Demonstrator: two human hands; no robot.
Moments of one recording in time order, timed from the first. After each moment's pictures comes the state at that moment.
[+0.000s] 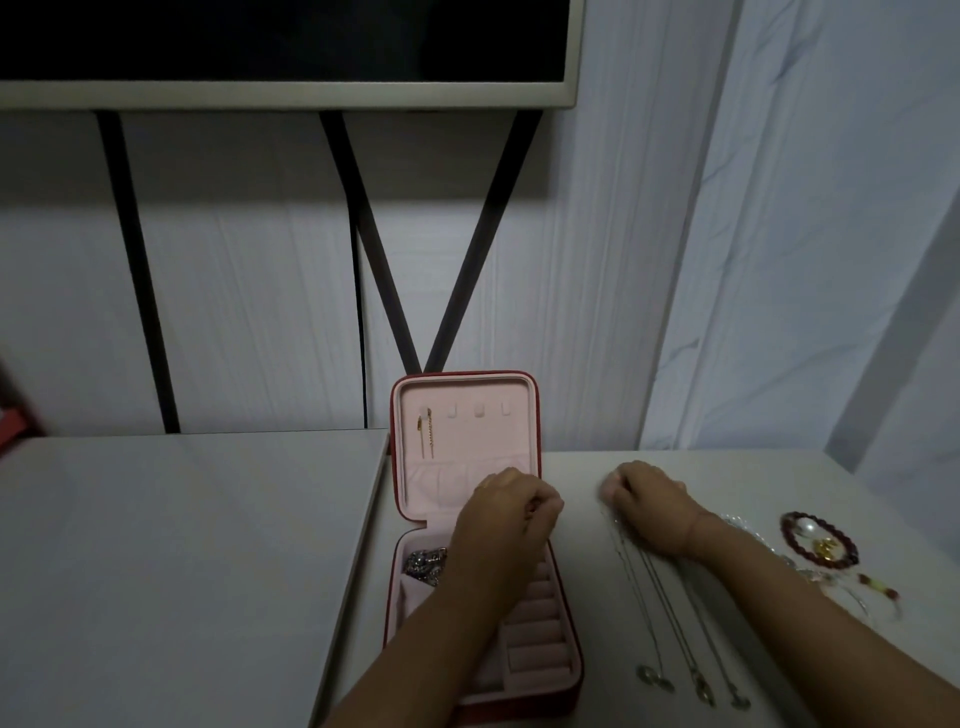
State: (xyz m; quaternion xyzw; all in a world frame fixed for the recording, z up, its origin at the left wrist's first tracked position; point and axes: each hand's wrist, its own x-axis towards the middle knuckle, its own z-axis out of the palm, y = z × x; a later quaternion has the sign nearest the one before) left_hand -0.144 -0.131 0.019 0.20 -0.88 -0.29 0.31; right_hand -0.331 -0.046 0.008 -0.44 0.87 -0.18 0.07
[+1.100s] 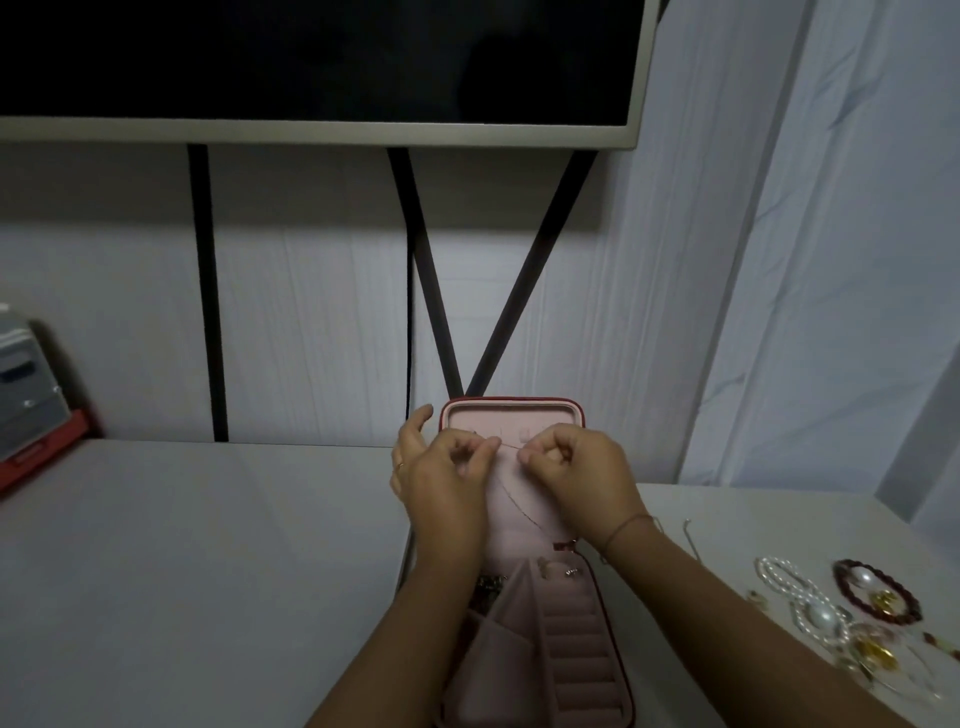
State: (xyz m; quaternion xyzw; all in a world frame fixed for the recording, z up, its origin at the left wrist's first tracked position) left_hand -0.118 -0.185 0.056 0.40 -0.68 -0.31 0.52; right_hand -0.224 -0.110 0.077 -0.46 0.74 -0.49 0.03
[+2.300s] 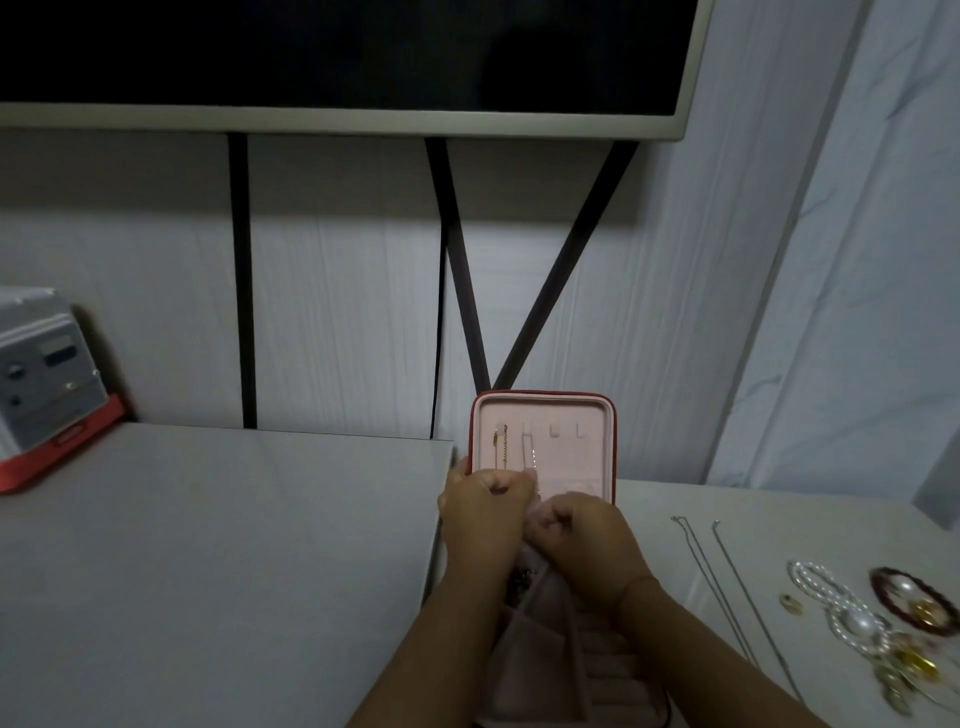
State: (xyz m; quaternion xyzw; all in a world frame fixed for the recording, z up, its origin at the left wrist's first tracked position) left_hand -0.117 -0.188 0.022 0.43 -0.67 -0.46 0.40; right_hand -0.193 -0.107 0.033 -0.49 0.80 -0.34 0.08
